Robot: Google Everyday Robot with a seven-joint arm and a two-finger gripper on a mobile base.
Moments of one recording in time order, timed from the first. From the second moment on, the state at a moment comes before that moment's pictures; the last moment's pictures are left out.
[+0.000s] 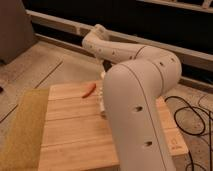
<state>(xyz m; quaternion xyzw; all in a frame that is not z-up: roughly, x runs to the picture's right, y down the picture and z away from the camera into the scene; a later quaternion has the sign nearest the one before) 0.016 -0.188 0.887 0.00 0.09 0.56 0.82</state>
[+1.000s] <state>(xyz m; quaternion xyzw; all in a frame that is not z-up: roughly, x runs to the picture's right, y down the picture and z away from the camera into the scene) 0.002 -0.206 0.912 -0.05 -0.04 0.54 0.84</state>
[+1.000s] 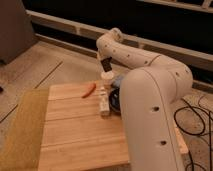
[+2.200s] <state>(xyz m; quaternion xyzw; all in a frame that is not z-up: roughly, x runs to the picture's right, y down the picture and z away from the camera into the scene) -0.011 -0.196 0.953 -0.12 -0.04 0.51 0.85</state>
